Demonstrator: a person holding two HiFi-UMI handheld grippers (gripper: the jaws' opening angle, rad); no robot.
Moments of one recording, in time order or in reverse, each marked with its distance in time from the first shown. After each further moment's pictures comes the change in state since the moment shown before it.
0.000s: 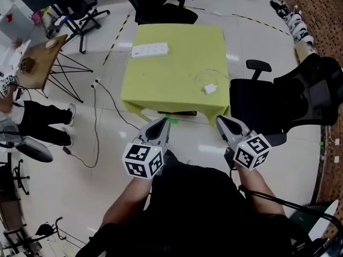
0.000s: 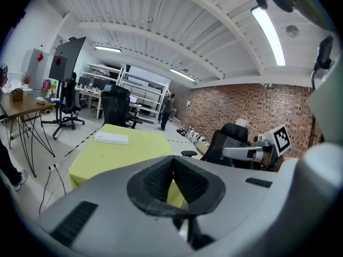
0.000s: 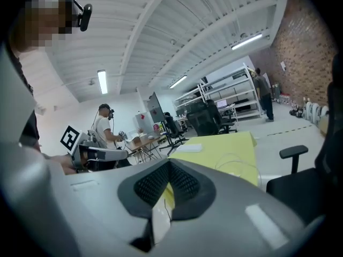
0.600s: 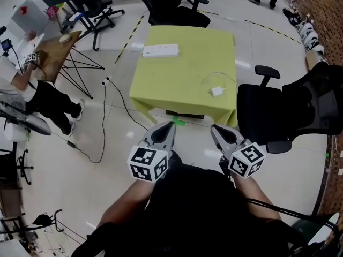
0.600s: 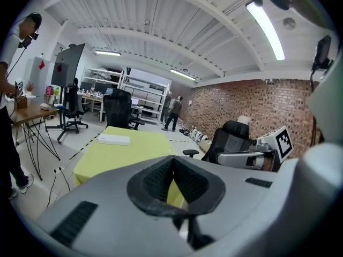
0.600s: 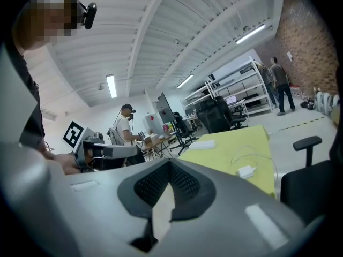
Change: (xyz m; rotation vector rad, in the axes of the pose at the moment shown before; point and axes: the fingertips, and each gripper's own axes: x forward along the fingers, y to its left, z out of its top) left arm -0.017 -0.020 -0.004 0.035 -0.006 0.043; right arm 0.003 0.037 -0.021 0.016 -0.004 0.123
